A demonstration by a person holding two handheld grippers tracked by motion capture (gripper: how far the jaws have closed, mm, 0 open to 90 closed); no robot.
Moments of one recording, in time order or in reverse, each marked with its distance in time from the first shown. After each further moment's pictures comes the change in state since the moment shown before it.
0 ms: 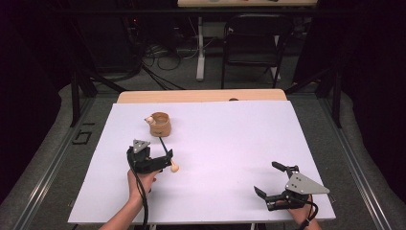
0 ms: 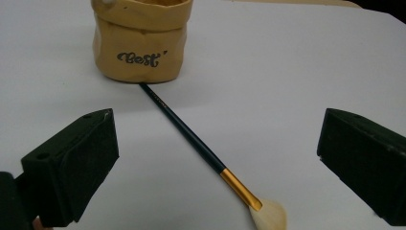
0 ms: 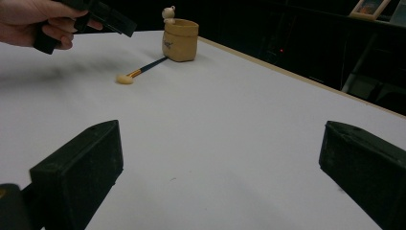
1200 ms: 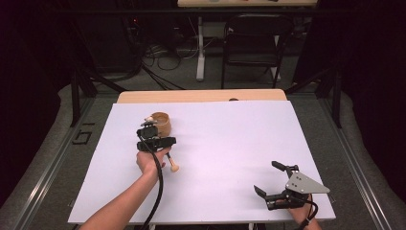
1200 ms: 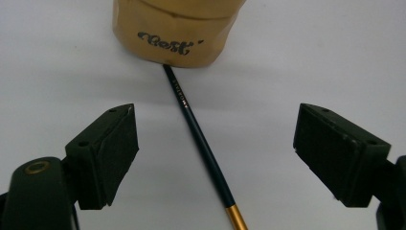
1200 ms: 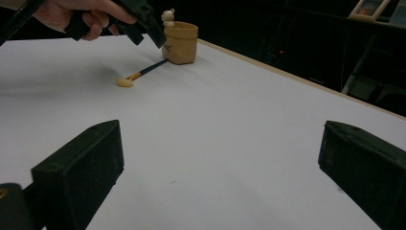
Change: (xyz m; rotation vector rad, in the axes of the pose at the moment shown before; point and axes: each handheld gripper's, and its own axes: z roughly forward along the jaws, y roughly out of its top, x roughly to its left) left arm -0.009 0.049 0.049 0.321 0.215 -0.206; right arm -0.001 0.001 0.001 -0.009 -0.002 0.005
